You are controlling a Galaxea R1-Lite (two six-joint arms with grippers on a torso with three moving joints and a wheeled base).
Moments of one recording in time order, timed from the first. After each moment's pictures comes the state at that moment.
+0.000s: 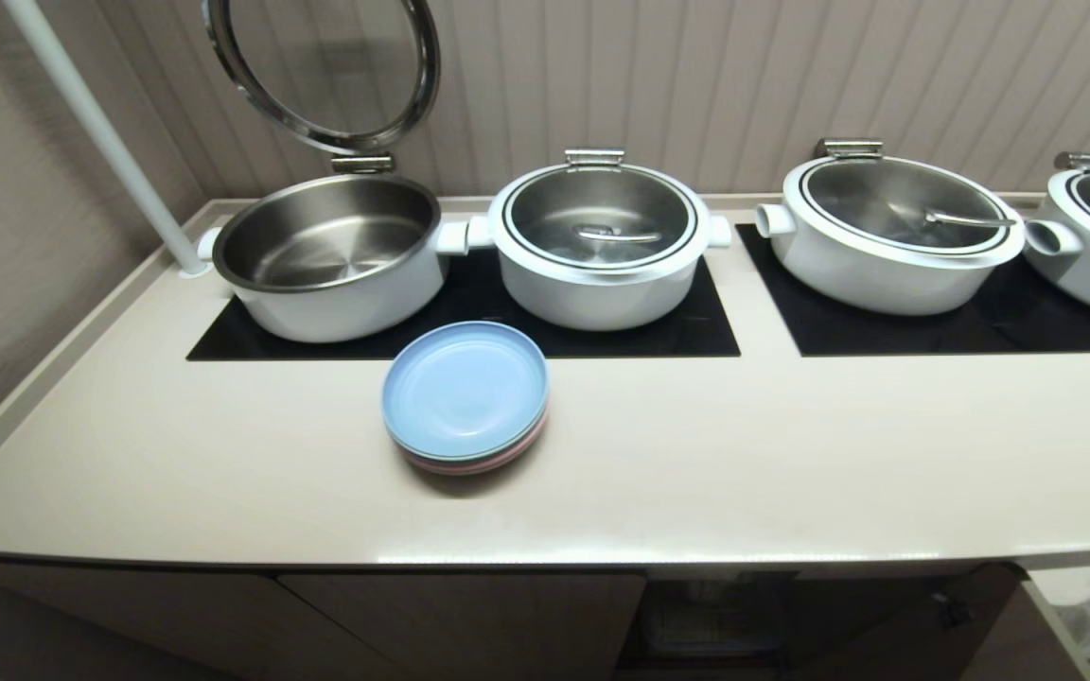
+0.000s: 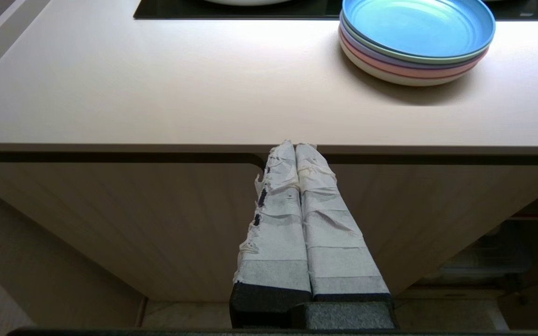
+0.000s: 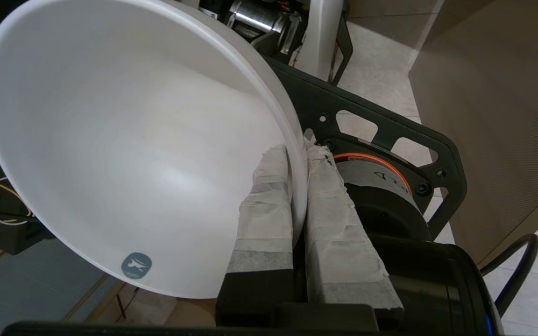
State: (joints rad) left arm 0.00 0.00 0.00 0.00 0.00 -0.02; right arm 0.28 0.74 -0.48 0.89 0.20 -0.03
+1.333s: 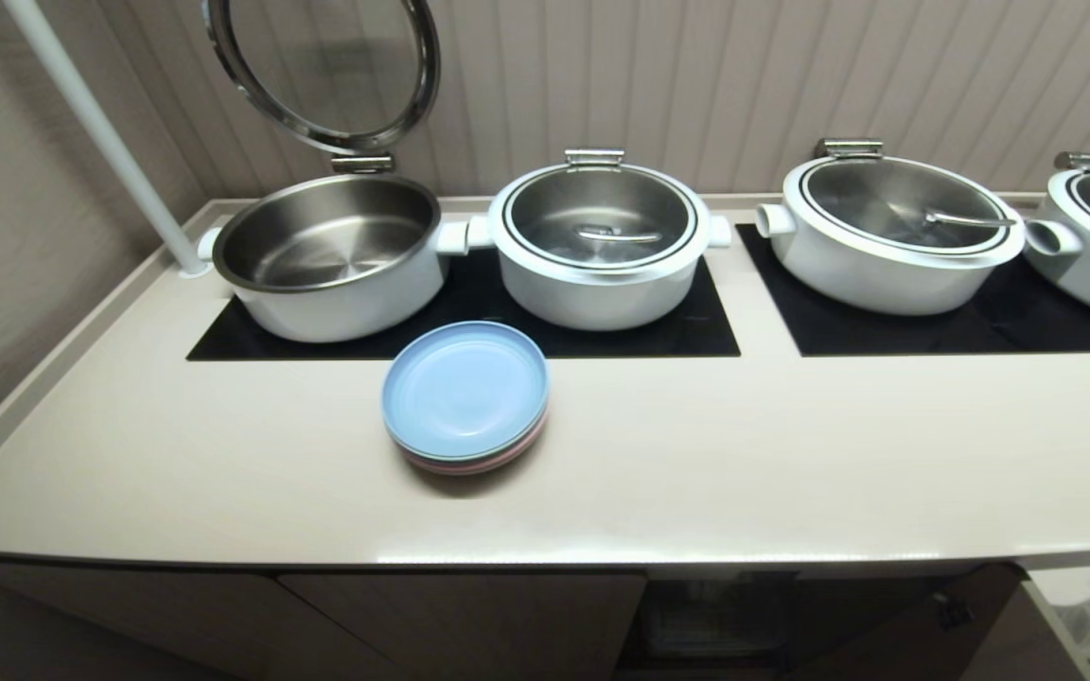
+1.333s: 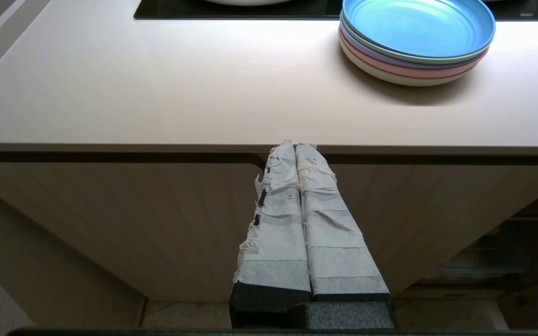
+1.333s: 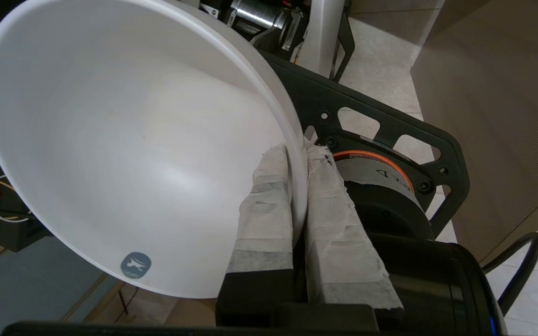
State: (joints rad) left arm 0.00 0.00 0.00 0.00 0.00 -0.02; right arm 0.28 0.75 -0.48 0.89 0.20 -0.03
